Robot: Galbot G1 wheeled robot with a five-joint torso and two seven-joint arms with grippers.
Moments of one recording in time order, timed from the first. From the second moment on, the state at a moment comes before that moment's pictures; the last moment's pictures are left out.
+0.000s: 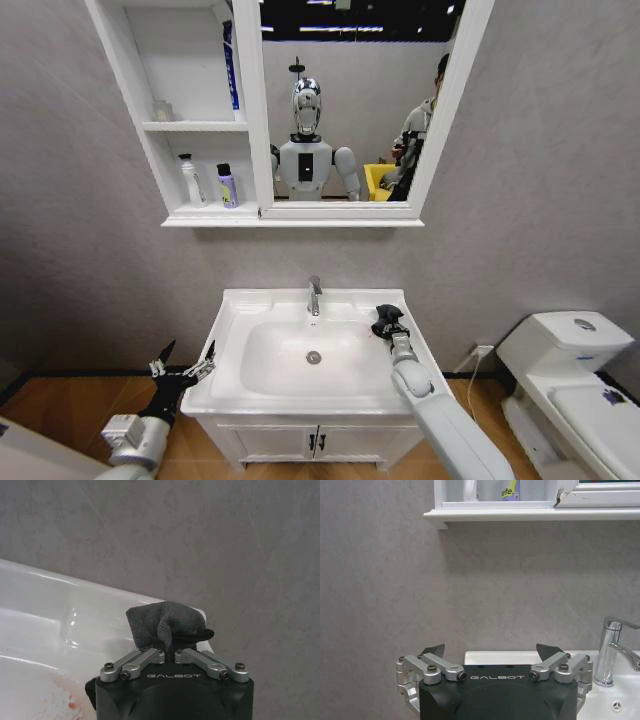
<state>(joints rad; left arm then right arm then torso) 1.65 -1.36 -0.77 -2.26 -0.31 0.13 0.07 -0.88 1.10 0.25 1.40 0.29 -0.15 0.32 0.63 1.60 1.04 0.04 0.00</state>
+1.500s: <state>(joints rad) 1.65 -1.36 -0.77 -2.26 -0.31 0.13 0.08 -0.83 1.07 0.23 1.36 0.48 -0.10 0.14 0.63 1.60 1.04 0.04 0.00</state>
